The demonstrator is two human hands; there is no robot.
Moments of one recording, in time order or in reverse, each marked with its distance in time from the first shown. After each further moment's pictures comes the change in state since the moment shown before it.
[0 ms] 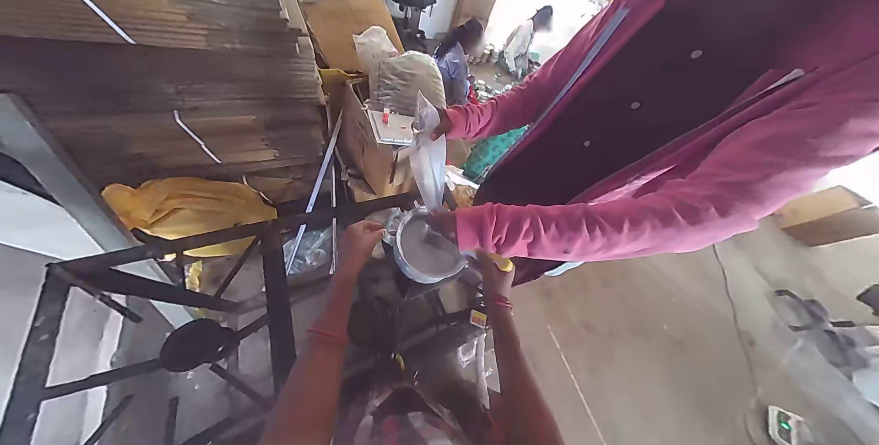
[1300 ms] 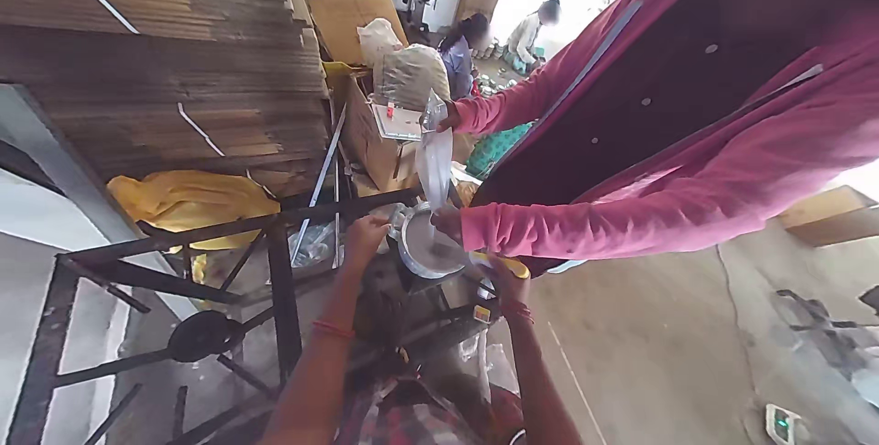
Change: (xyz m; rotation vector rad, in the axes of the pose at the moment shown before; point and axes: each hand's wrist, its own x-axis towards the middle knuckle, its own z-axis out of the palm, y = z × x) left_hand 0.004 -0.004 0.003 -0.004 0.017 -0.007; right_hand -0.006 -0.008 -0.025 0.078 -0.025 0.127
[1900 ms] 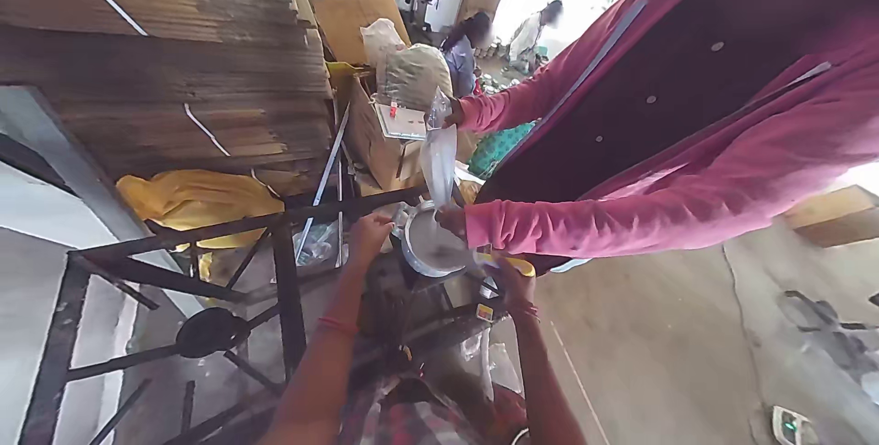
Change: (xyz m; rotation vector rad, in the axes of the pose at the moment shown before) left_hand 0.002 0.000 -0.001 0.024 -0.018 0.002; right_hand 0.008 0.007 -0.009 0.016 -0.026 0.009
